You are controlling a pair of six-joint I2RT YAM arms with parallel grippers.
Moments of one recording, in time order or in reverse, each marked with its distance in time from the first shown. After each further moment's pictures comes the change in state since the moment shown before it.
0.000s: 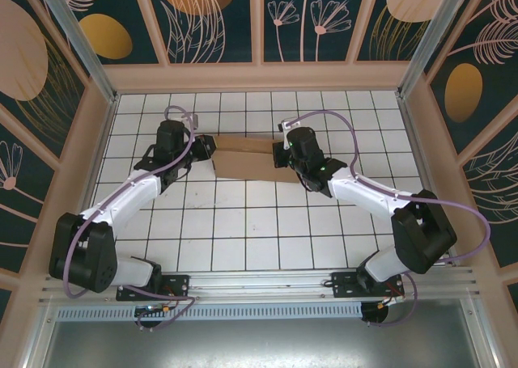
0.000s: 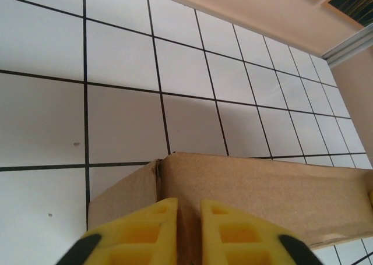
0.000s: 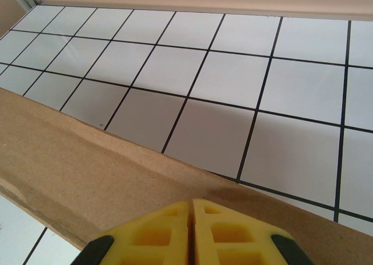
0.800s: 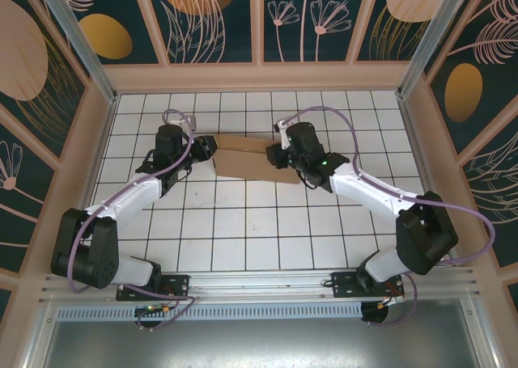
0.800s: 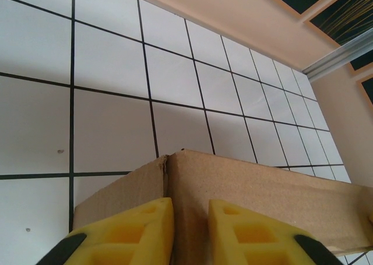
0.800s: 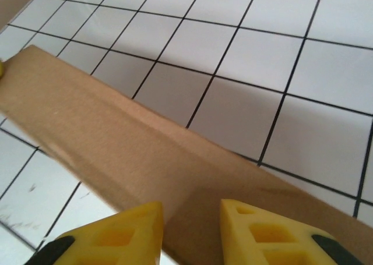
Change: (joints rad) left arm 0.023 0.031 -0.069 0.146 0.041 -0.050; right arm -0.014 -0.024 0.082 -0.174 -0.130 -0.039
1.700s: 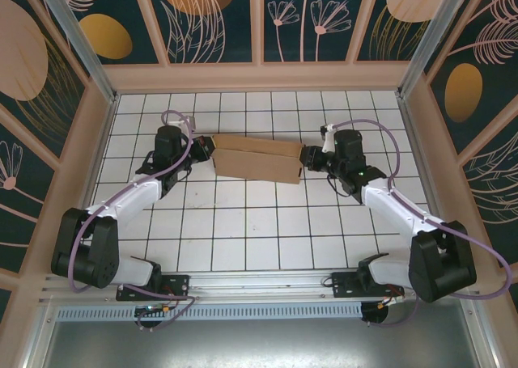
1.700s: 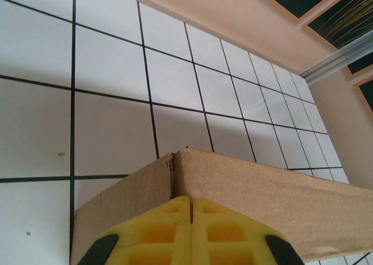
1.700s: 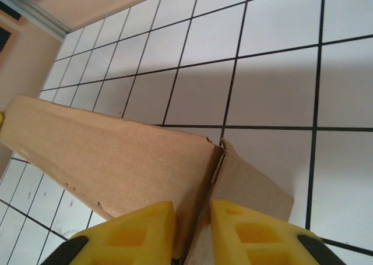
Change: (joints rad) left arm 0.003 0.000 -0.030 0.051 0.013 -0.010; right arm -0.302 -0.196 -0.280 0.135 -0.311 0.235
